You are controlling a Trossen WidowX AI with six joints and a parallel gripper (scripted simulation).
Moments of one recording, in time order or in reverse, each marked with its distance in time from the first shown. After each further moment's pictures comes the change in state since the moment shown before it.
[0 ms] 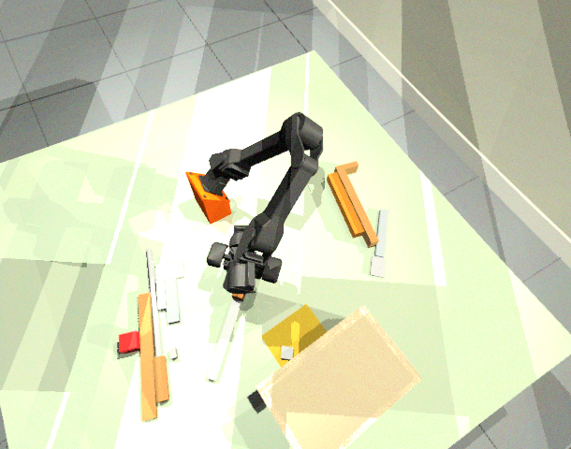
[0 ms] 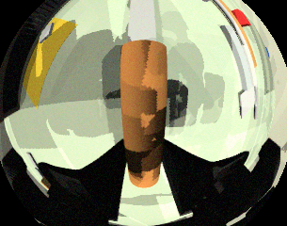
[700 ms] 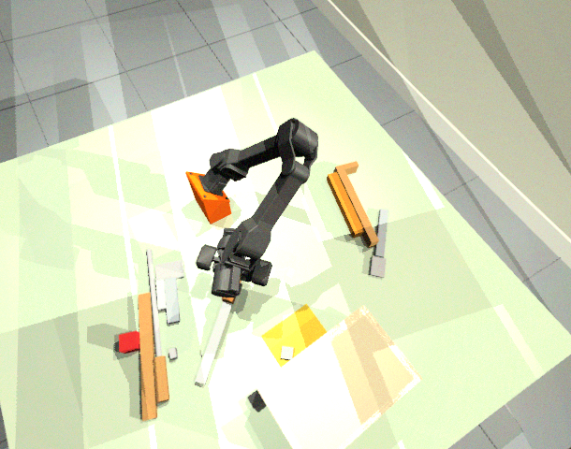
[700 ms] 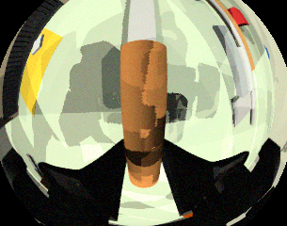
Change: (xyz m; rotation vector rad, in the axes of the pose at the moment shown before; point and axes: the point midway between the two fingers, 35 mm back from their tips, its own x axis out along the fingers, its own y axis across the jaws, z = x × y) arm 0.000 -0.023 0.015 0.001 0.000 -0.001
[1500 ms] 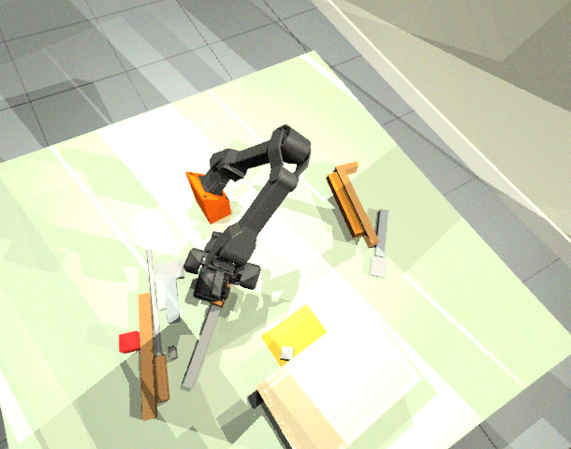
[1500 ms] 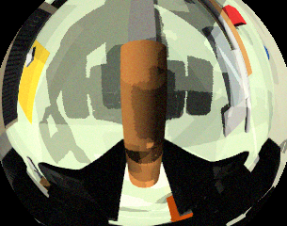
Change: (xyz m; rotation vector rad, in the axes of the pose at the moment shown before) arm 0.000 -0.026 0.017 0.000 -0.001 -0.001
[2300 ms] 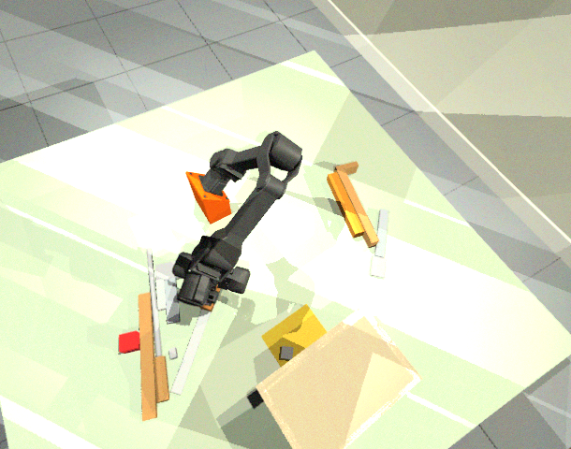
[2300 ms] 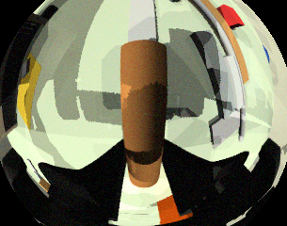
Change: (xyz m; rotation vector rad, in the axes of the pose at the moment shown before) arm -0.001 -0.023 0.018 -0.004 -0.006 -0.001
